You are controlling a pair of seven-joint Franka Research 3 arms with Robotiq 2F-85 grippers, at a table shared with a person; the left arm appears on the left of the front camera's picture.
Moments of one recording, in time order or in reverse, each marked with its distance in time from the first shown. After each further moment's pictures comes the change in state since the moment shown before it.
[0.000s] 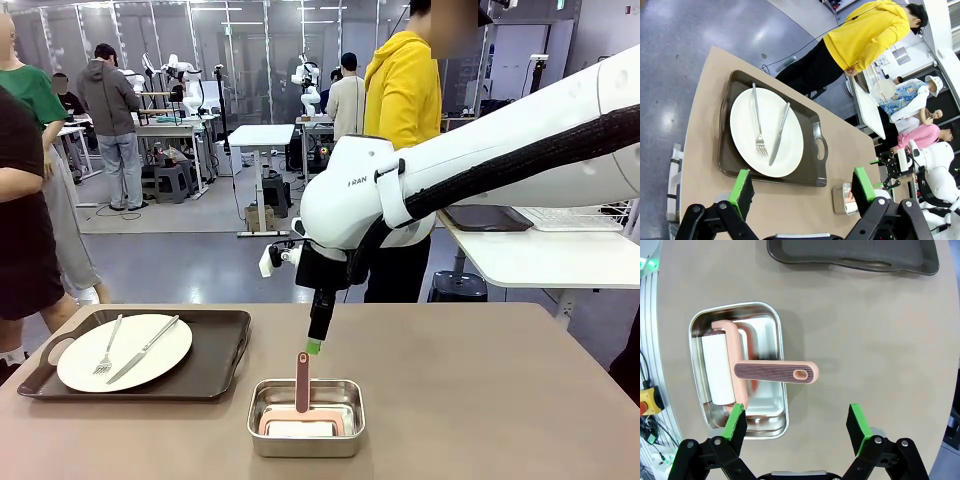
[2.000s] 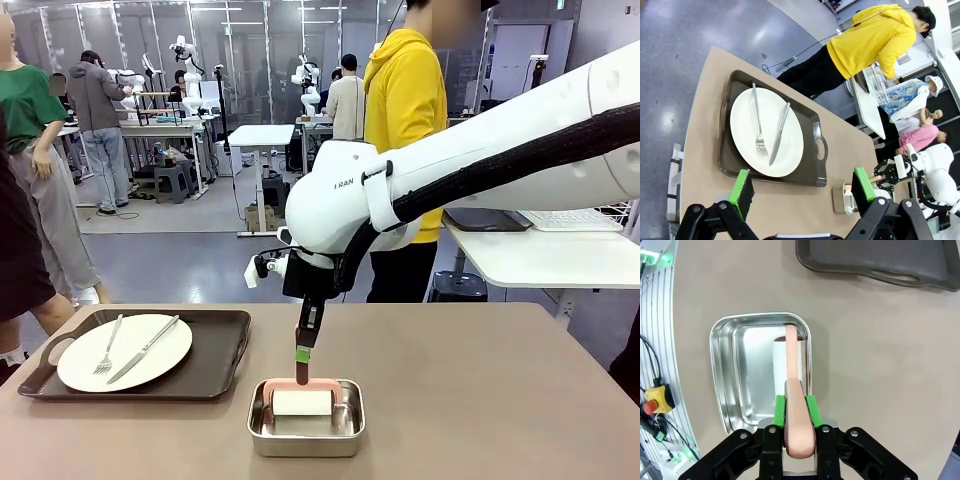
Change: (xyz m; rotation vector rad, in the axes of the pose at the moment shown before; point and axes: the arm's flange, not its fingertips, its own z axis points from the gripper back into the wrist) left arm 0.000 0.000 0.000 0.000 0.000 0.000; right arm 0.014 0.018 -0.014 0.062 0.022 0.016
